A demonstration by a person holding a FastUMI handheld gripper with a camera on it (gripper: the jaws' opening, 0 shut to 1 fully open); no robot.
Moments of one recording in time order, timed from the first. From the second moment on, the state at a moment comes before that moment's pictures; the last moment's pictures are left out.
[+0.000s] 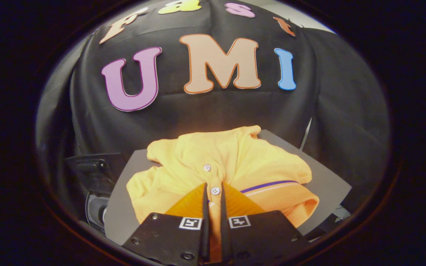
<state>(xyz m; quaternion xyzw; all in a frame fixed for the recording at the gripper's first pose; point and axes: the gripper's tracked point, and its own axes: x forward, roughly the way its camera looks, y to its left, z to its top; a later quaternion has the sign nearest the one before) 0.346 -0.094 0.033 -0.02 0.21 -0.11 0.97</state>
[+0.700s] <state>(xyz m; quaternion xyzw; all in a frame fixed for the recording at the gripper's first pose) 0.318 -0.006 0.136 -0.06 0.07 -0.06 0.99</state>
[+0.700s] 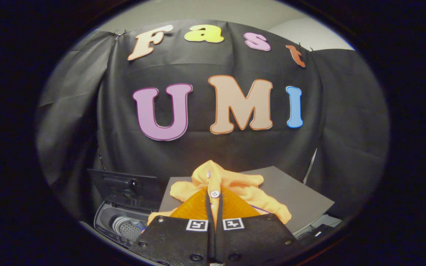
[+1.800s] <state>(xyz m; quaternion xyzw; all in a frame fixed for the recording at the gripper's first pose) 0.337 0.208 0.052 0.00 0.08 0.09 0.99</state>
